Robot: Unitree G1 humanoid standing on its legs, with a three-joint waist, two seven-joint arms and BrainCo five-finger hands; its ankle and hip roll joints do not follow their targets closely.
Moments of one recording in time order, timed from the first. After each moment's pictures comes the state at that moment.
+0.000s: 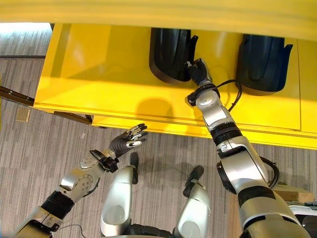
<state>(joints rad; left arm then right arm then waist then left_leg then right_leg) -0.27 0.44 -0.42 0.11 -0.77 0.12 -0.23 -1.05 -0.45 0.37 0.79 0.01 0.09 -0.24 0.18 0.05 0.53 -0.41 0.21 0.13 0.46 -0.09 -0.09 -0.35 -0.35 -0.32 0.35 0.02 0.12</state>
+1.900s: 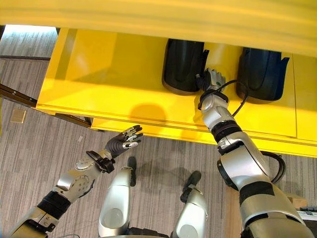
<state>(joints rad) -0.27 0.49 -0.43 0.15 -0.77 0.09 -0.22 -1.10 -0.47 0.52 0.98 -0.30 0.26 -0.32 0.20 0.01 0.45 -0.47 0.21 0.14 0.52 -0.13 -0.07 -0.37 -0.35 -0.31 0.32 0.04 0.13</state>
